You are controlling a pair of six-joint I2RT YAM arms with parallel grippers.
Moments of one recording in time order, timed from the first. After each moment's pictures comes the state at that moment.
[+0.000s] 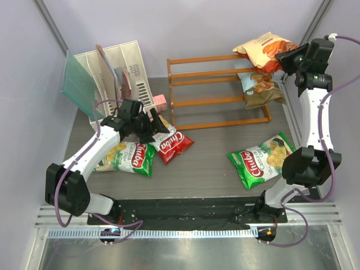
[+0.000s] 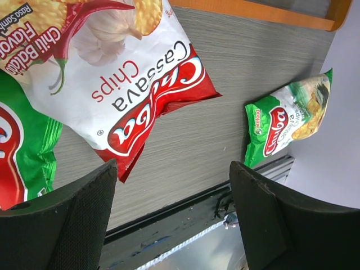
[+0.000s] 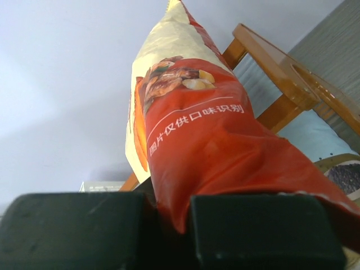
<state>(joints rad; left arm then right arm) -0.37 1.39 1.10 -0.59 0.32 -0.81 -0.23 1.66 1.87 -0.50 -0.19 0.89</state>
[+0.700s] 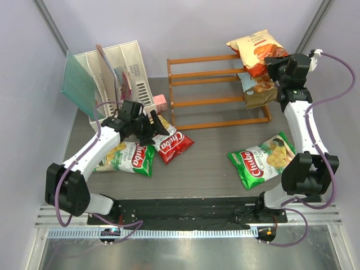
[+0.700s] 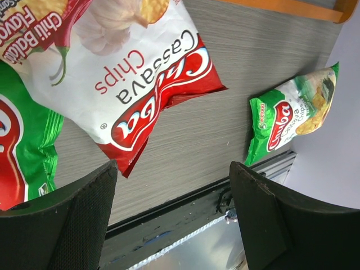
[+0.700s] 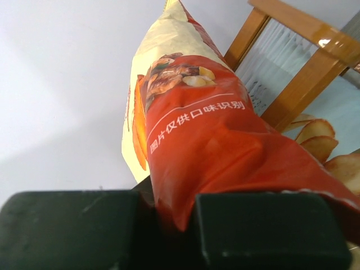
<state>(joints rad) -0.37 1.39 1.09 -0.59 0.34 -0.81 -0.11 1.53 1.48 -0.08 -0.02 1.05</state>
